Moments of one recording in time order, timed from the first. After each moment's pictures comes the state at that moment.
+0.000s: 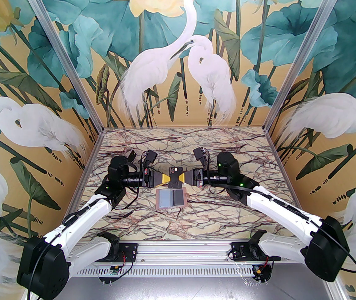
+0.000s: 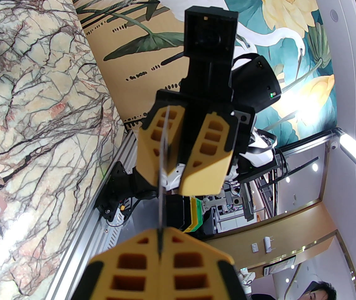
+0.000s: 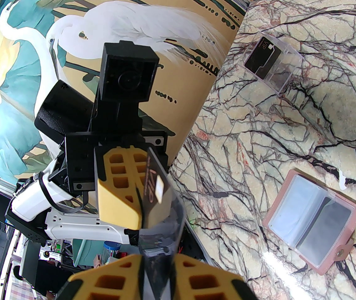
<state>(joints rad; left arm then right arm) -0.35 1.07 0.64 0.23 1.16 -0.99 0.66 1.19 0.82 0.09 -0.78 0.85</state>
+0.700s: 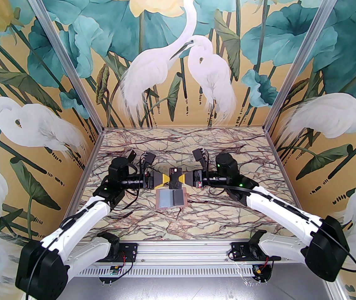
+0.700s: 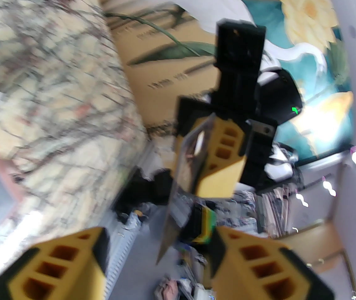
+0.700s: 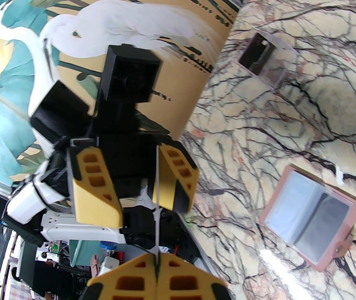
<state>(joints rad) -0.33 0.99 0.68 -0.09 0.94 -0.83 0.67 1.19 0.82 0.03 -0.72 0.83</state>
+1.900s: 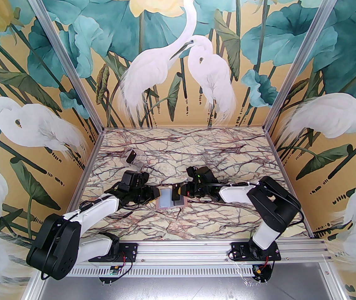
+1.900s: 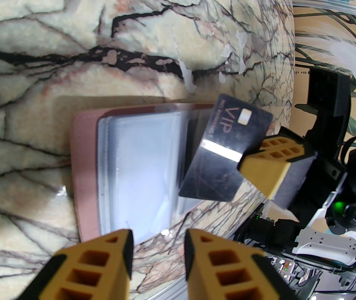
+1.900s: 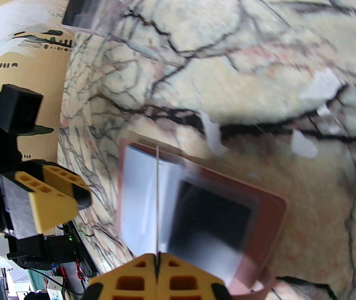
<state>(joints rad) -0.33 1.24 0.49 -0.20 0.57 -0.73 0.68 1.71 0.69 0.35 -0.58 0.83</state>
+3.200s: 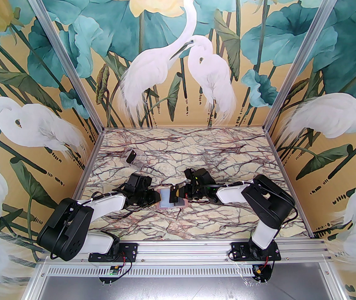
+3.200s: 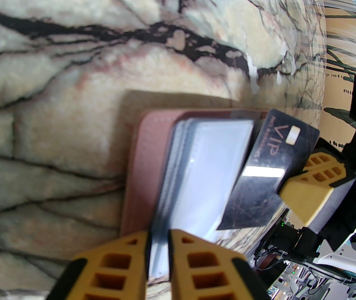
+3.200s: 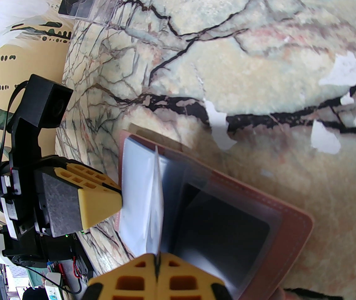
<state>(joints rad) -0.38 1.40 0.47 -0.12 0.50 -0.73 0.71 1.76 0.69 0.36 -0.57 0.84</state>
